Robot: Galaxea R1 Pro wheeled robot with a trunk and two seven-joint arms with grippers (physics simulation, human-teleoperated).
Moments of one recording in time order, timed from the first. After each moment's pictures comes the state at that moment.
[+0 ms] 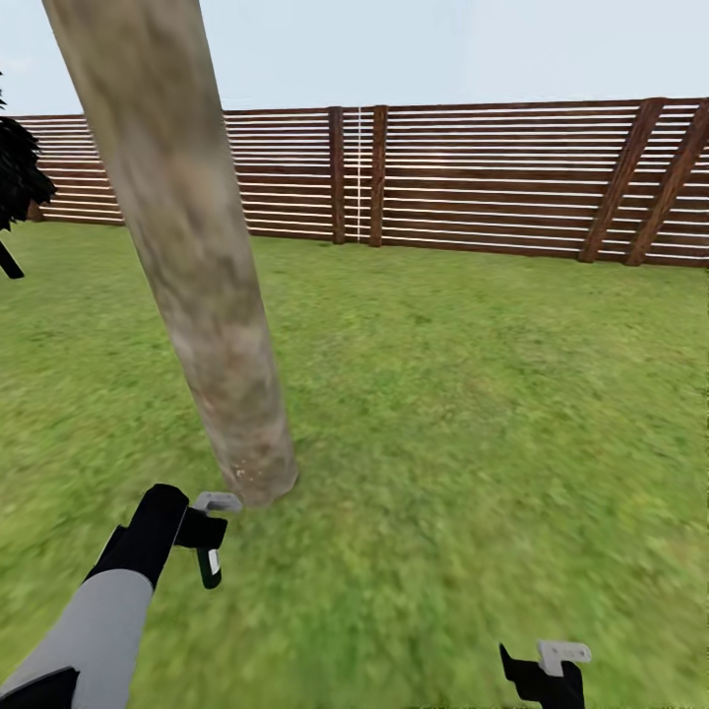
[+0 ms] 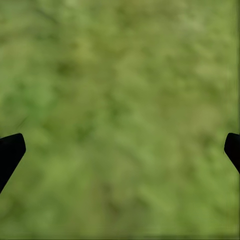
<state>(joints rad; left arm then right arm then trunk) -0.75 0.04 0.35 -0.74 -0.72 0.87 -0.61 -0.42 -0.11 -0.53 -0.15 0.41 -0.43 0.09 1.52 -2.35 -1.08</state>
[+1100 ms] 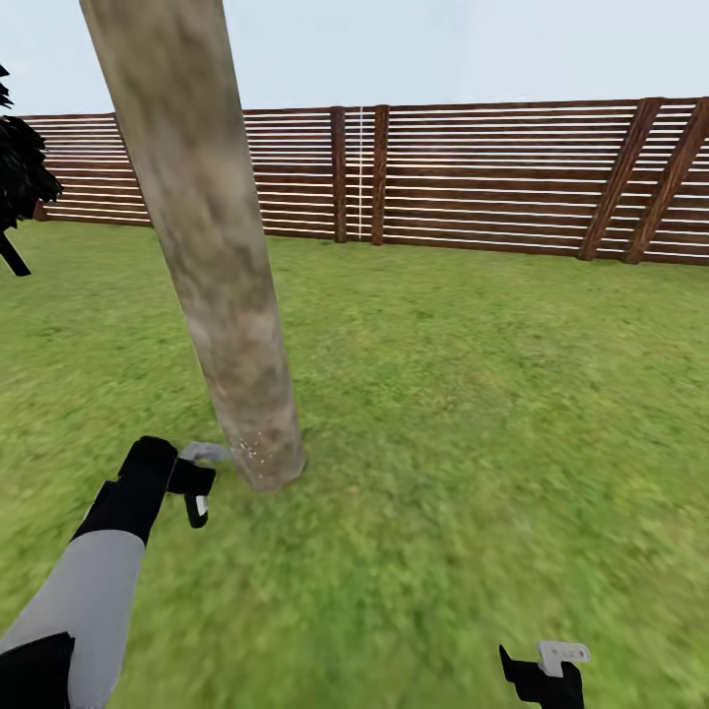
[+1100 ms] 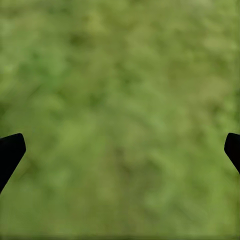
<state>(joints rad) -0.86 0.08 0.28 -0.86 -0.74 0.92 -0.62 -0.42 -0.11 -0.53 -0.15 0.41 -0.43 0.10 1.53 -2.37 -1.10</state>
